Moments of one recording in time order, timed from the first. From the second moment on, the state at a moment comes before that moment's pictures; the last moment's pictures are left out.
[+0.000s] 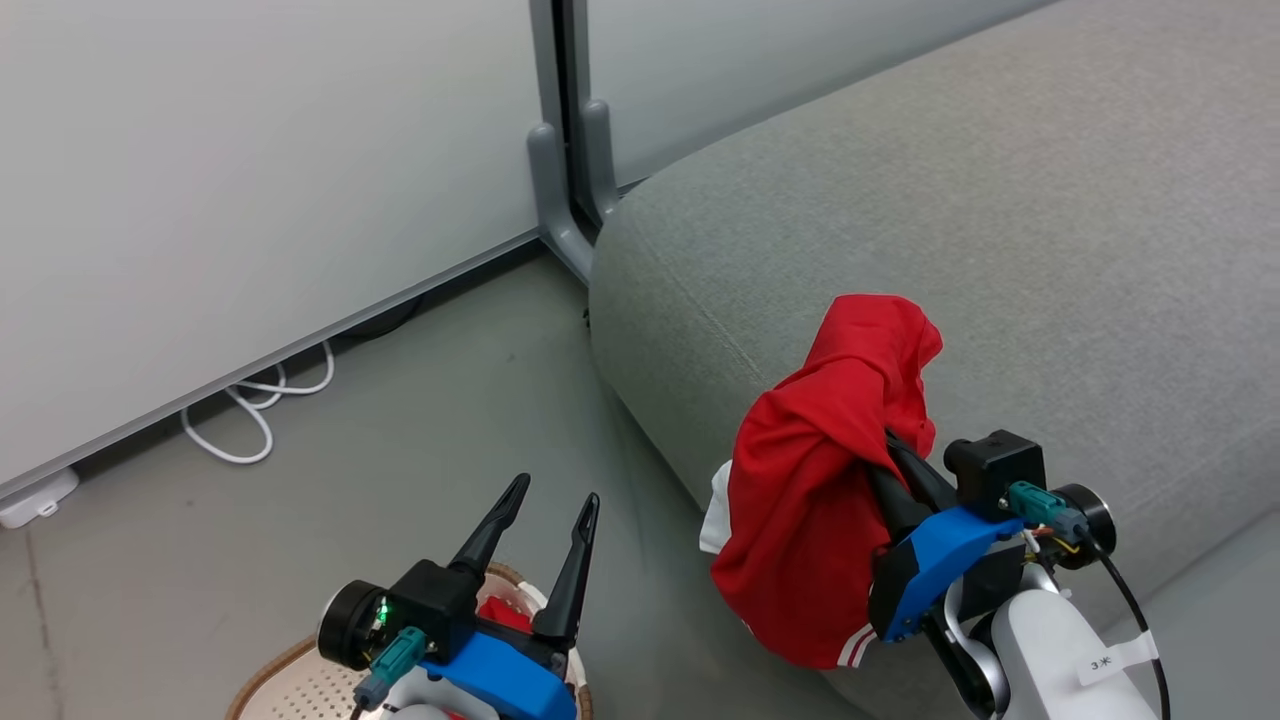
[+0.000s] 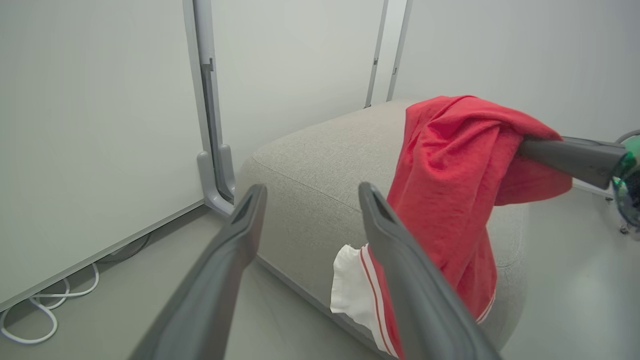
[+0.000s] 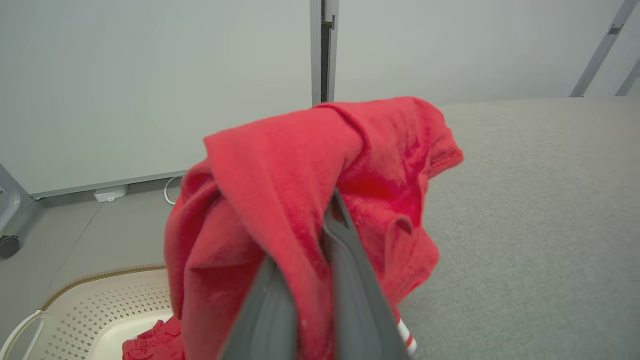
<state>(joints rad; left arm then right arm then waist) -0.14 0.10 -0.41 0.34 -0.27 -0.13 -0.26 -0.32 -0.05 0.17 0.43 0.10 0.13 -0.05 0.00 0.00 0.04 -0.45</state>
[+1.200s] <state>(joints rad) -0.37 0.21 -0.54 0.31 -0.24 -0.13 -0.26 -0.80 -0.29 -0.19 0.54 0.15 0.13 0.00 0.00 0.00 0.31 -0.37</state>
